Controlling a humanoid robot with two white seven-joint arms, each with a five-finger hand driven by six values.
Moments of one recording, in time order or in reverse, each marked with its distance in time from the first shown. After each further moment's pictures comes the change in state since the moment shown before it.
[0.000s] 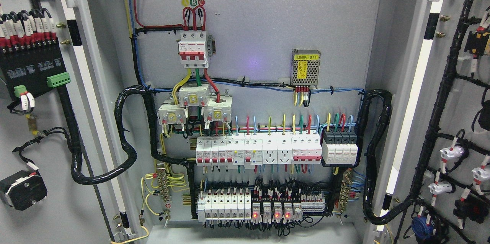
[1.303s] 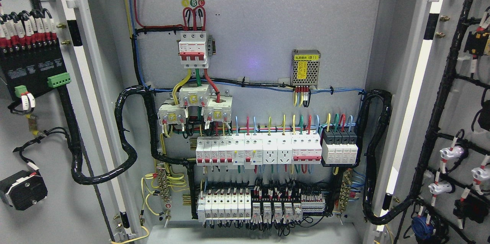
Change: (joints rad) left arm -0.180 -0.181 -0.192 0.965 -0.014 0.010 -0.030; right arm -0.273 0.162 0.080 1.096 0.337 0.055 -0.137
